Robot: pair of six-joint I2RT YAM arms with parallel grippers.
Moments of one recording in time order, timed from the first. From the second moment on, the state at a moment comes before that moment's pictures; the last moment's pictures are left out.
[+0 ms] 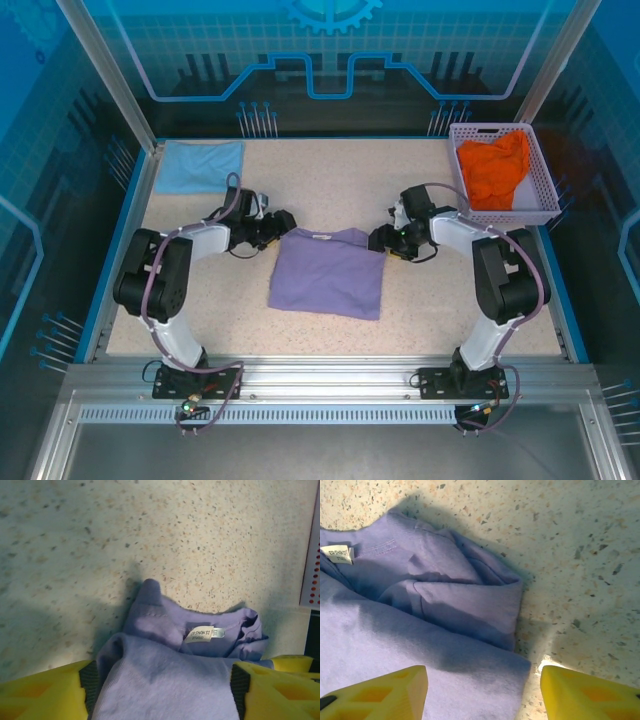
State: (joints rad) left arm -0.18 1.79 0.93 -0.01 0.52 -0.72; right arm 0.25 1.75 1.04 -0.50 -0.42 0.42
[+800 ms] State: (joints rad) left arm -0.17 1.82 0.86 0.12 0.66 -0.67; right arm 0.24 1.76 1.02 -0.50 -0.48 0.41
